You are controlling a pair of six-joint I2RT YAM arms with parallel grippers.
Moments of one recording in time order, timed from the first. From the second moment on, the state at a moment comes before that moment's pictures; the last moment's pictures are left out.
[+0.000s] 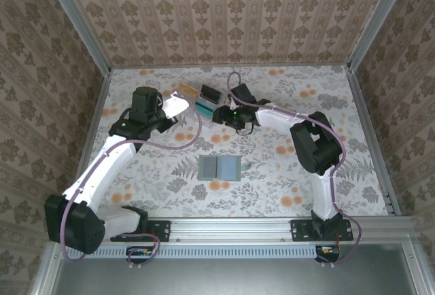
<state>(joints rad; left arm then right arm) -0.38 1.19 1.02 -0.45 -0.01 0.78 0.54 2.05 1.44 -0.27 -0.29 0.77</state>
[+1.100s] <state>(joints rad) -0.39 1.05 0.99 -0.50 0.00 0.65 0.68 2.24 1.61 -0.19 0.10 1.03</state>
